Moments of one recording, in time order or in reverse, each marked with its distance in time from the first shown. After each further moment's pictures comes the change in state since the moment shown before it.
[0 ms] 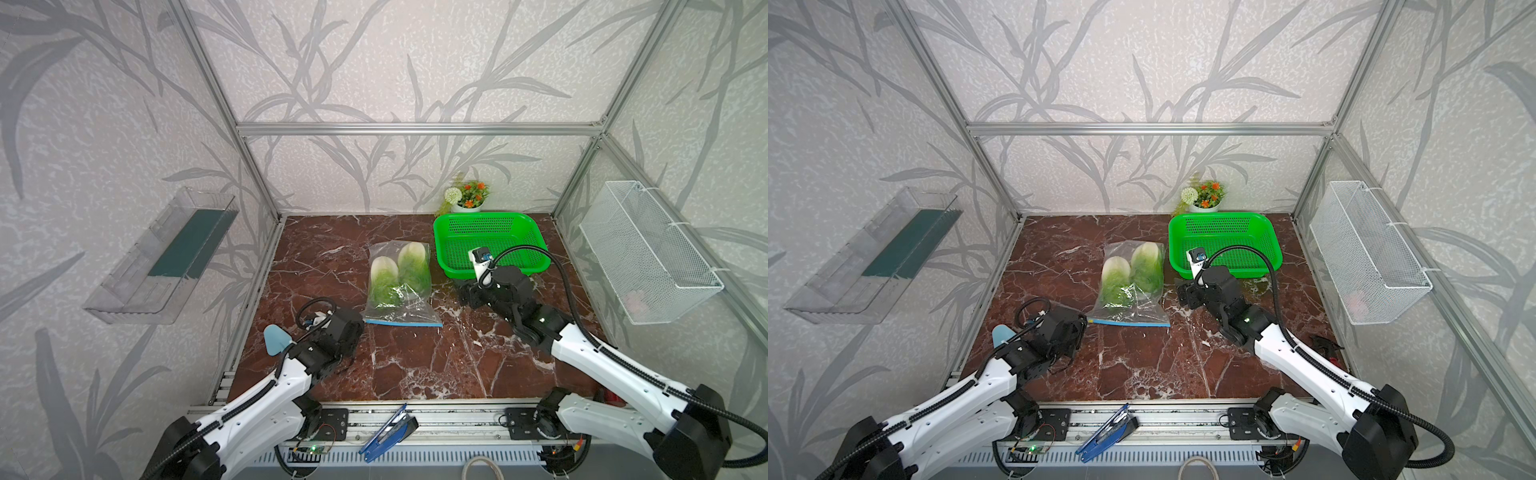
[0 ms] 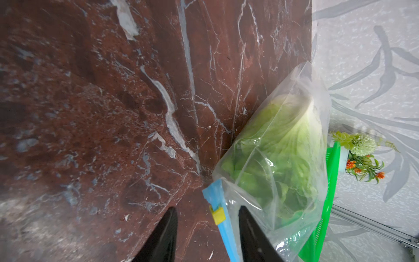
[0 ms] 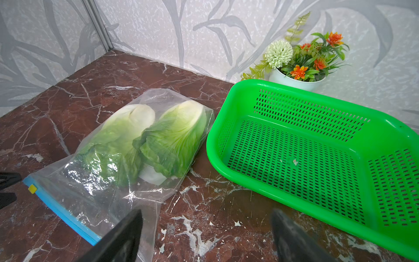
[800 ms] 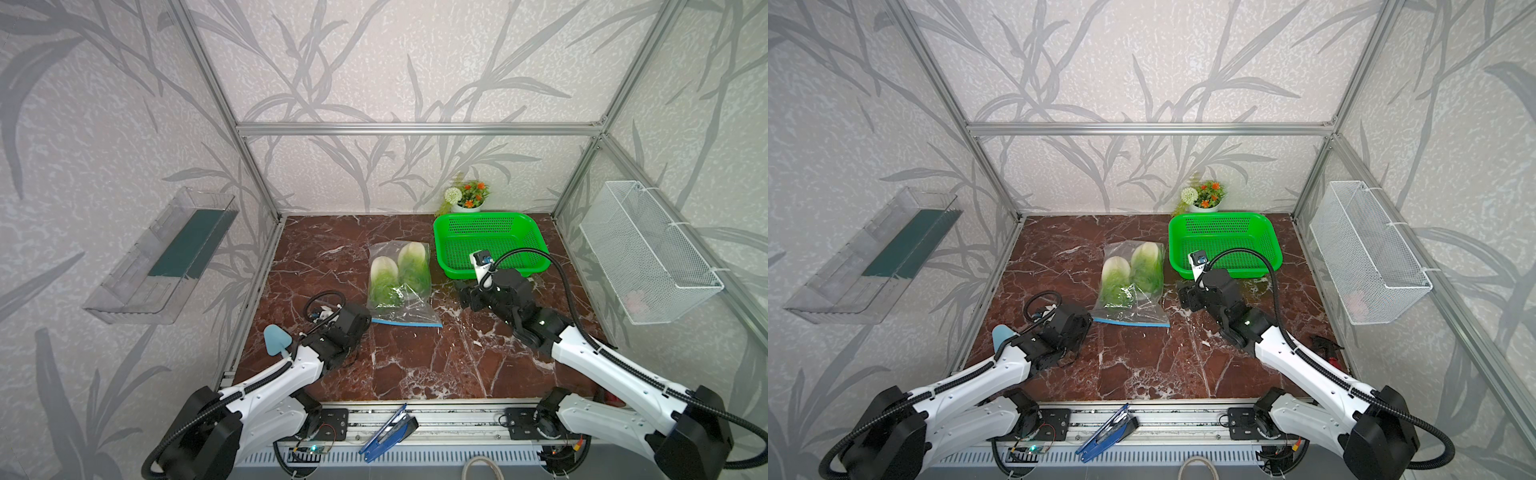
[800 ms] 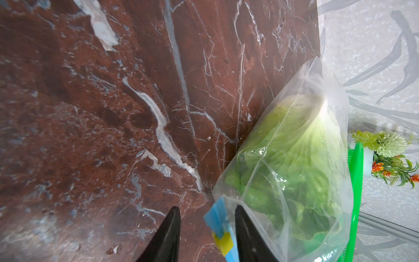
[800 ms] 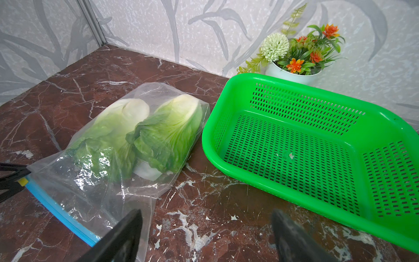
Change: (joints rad) left arm 0.000 0.154 0.029 0.108 -0.050 0.082; right arm 0.000 -0.012 -0.032 0.007 0.020 0.000
